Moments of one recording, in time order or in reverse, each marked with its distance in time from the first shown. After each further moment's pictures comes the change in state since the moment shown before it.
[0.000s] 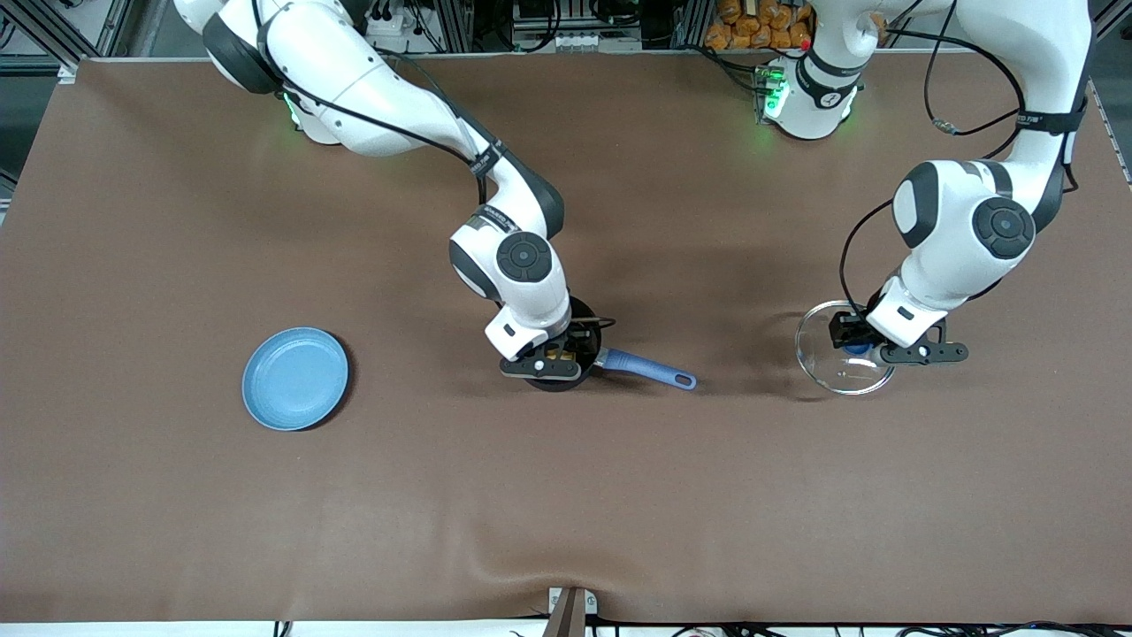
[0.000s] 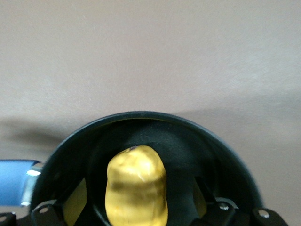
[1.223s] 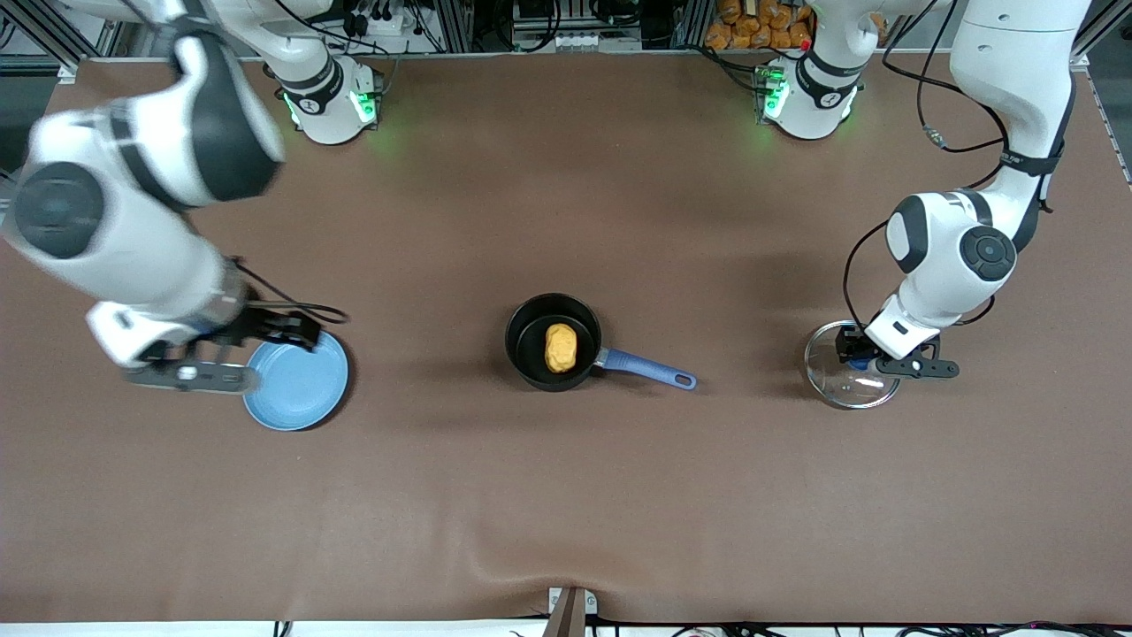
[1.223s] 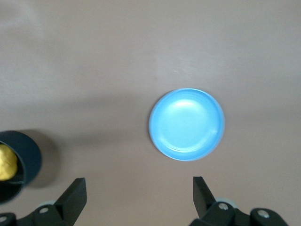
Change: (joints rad) left arm 0.074 0.135 -0.012 -0.016 0.000 0.171 0.174; right arm -0.489 -0.487 -0.065 0.008 0.141 -0.628 -0.630
